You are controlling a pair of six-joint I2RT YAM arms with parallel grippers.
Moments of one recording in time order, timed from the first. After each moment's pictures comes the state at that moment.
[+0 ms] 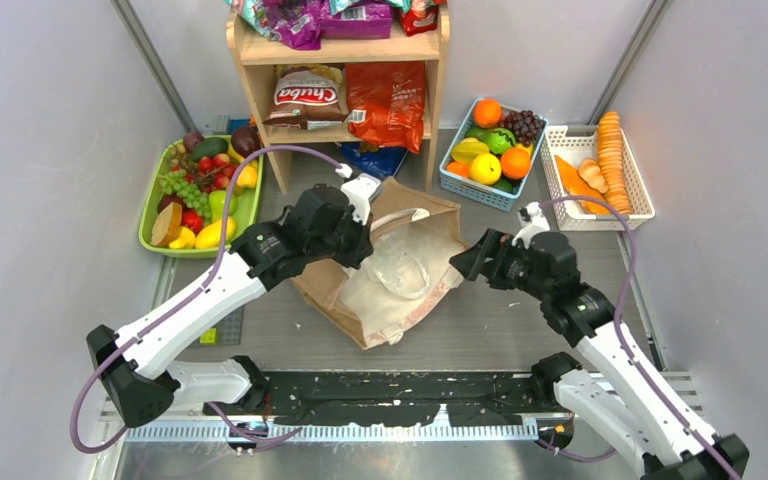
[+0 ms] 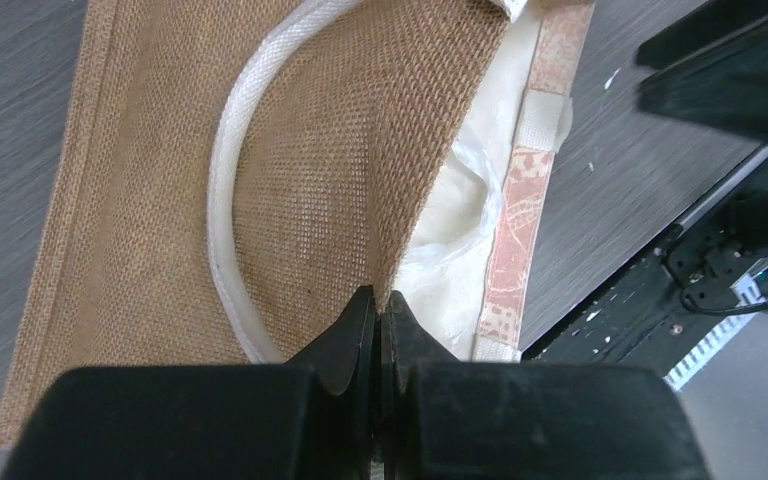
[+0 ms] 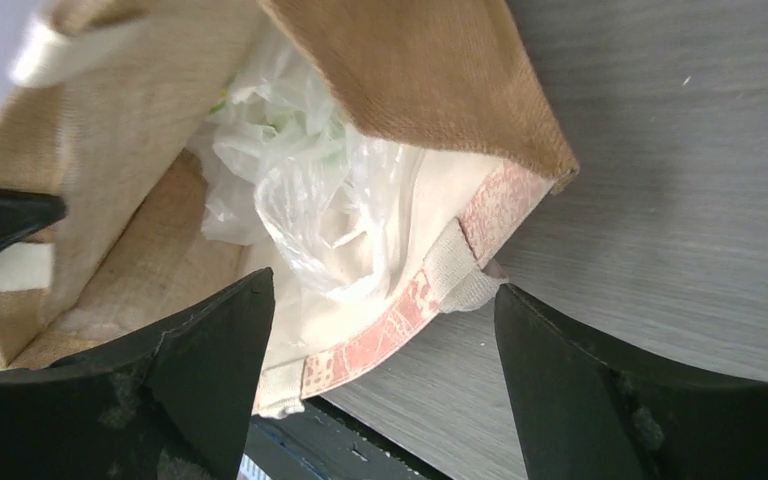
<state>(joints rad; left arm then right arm) -0.84 1.21 1.25 -0.70 -0.04 -0.24 0.38 0.67 0.63 -0.40 -0.23 0.68</state>
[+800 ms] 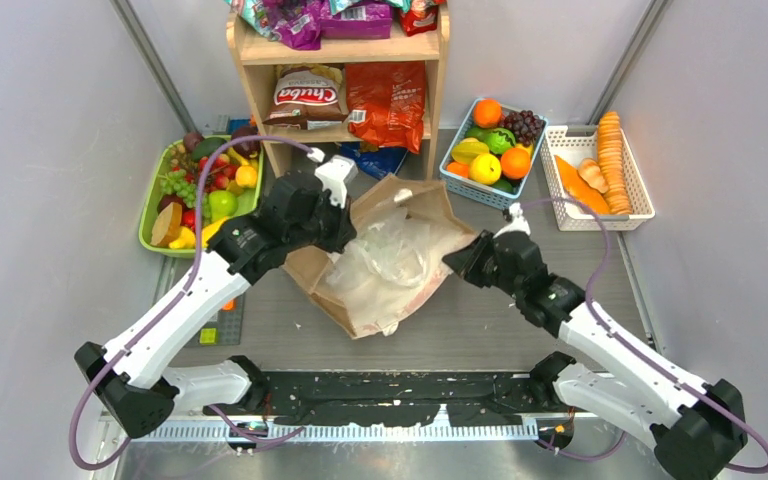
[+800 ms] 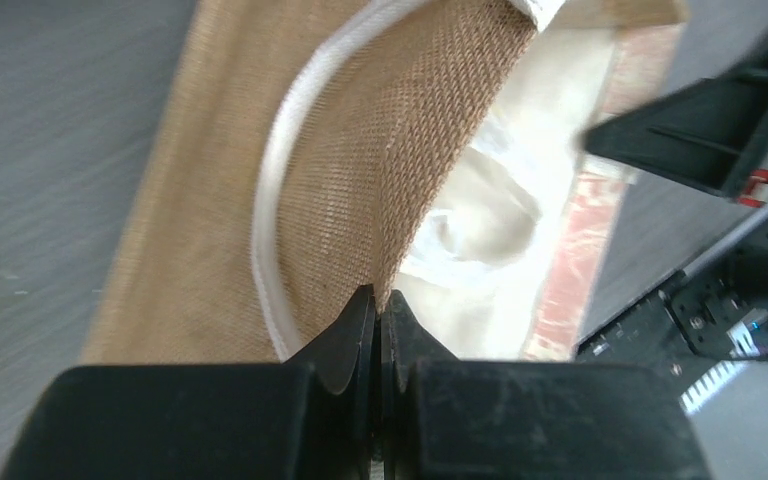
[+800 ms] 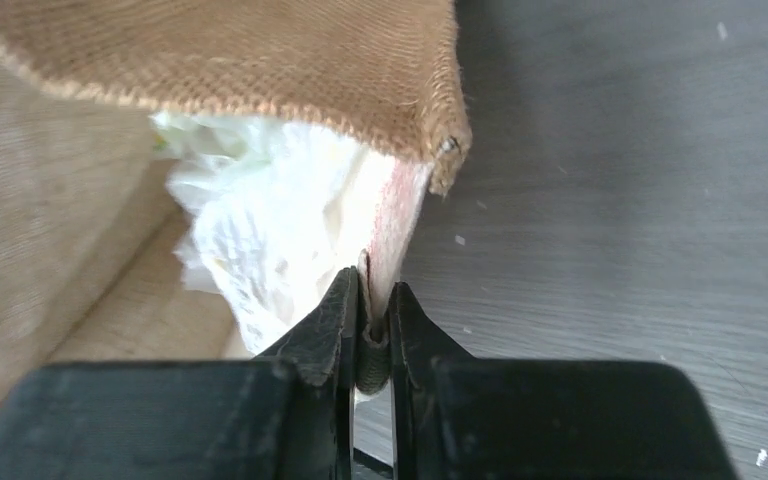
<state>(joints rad) -0.70 1.17 1.25 -0.69 0.04 -0.25 0.60 0.86 0.52 -0.17 0.05 0.96</state>
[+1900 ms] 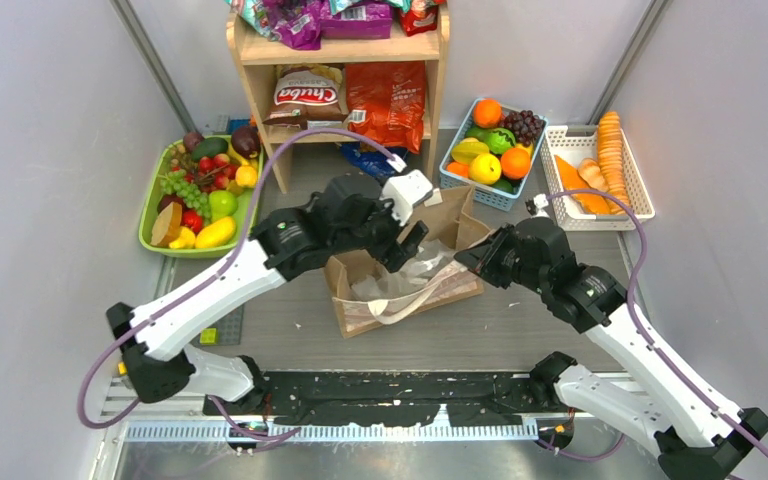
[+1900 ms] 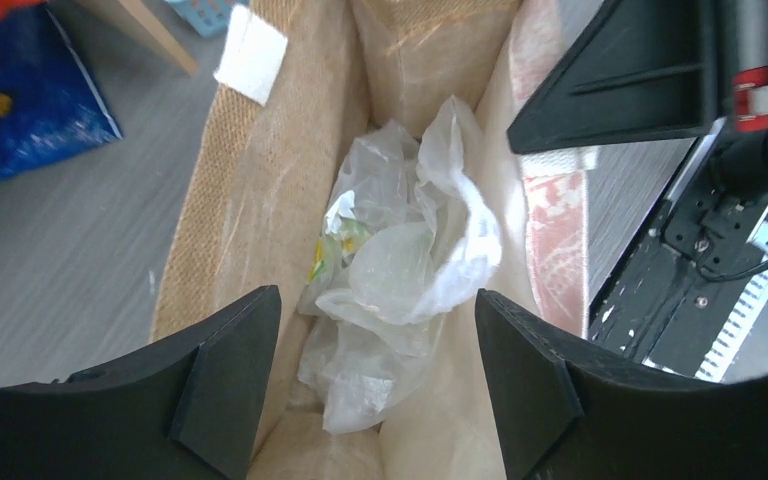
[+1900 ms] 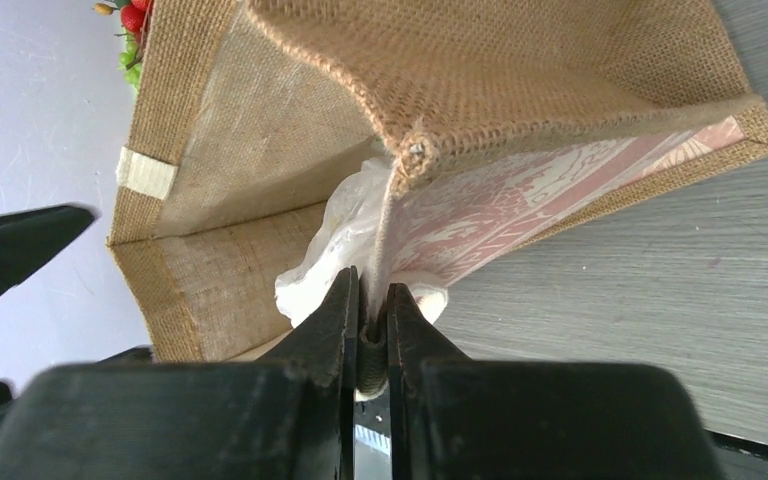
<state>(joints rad) -0.98 1.33 1.51 -0.71 -0.02 0.03 0.61 0.82 0.92 -0.69 0.04 1.09</state>
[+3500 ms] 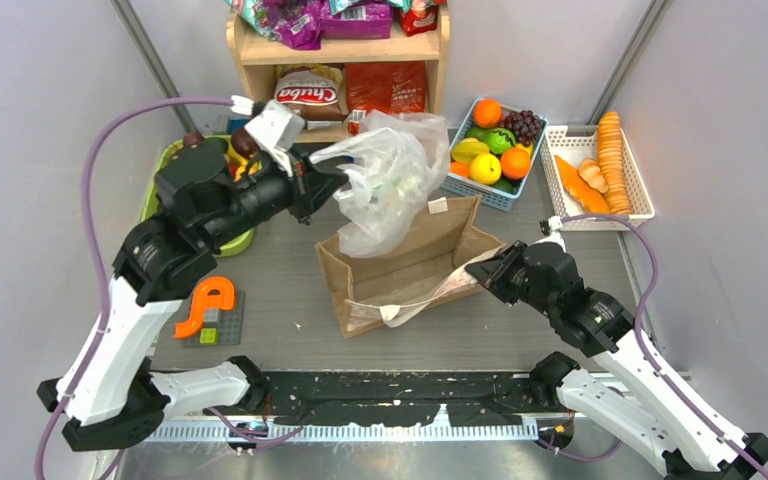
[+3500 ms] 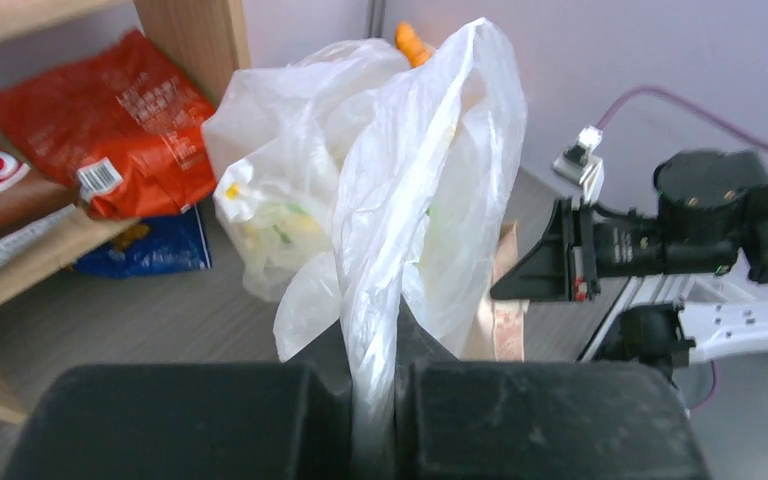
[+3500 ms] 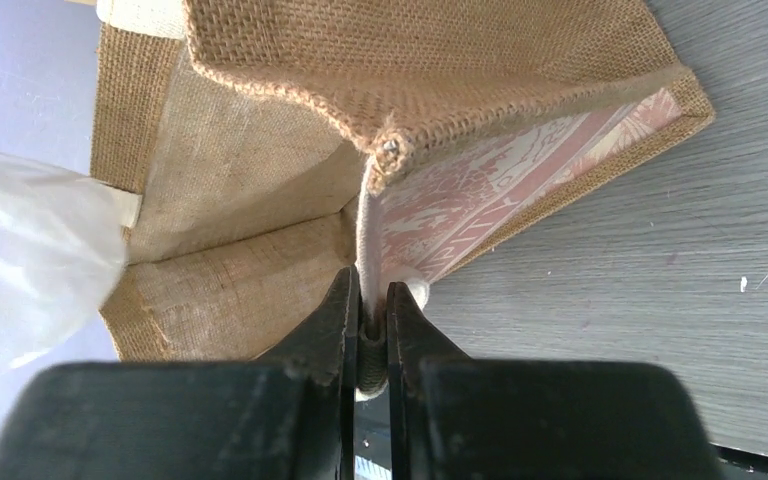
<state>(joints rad) -0.75 1.12 1.72 -0.72 0.12 -0.11 0.62 0.65 0.75 -0.66 0.12 1.14</state>
